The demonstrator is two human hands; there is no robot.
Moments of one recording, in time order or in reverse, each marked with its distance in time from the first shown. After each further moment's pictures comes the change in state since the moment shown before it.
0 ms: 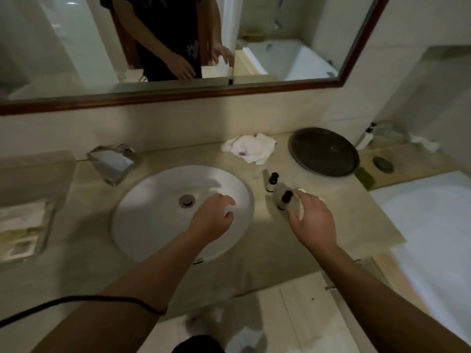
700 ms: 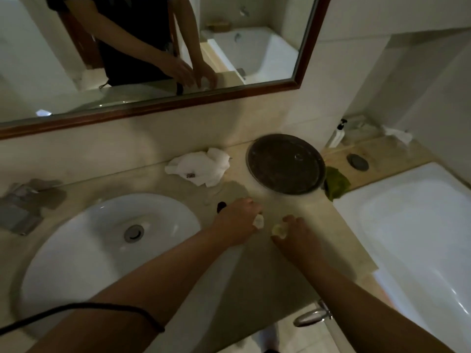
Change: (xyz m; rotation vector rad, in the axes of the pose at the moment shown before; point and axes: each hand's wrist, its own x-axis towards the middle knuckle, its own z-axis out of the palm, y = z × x) left_hand 0.167 0.128 0.102 0.234 -0.270 0.333; right_hand 0.083 0.134 0.027 0.039 -0.384 0.348
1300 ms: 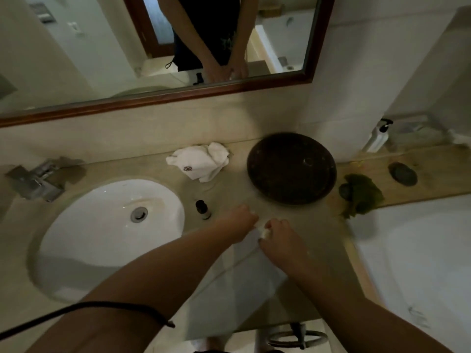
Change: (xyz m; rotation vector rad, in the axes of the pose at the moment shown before) left_hand 0.074 0.049 0.032 0.329 -0.414 -0.303; right_hand 0.058 0.044 -0.013 0.074 -0.225 -0.326
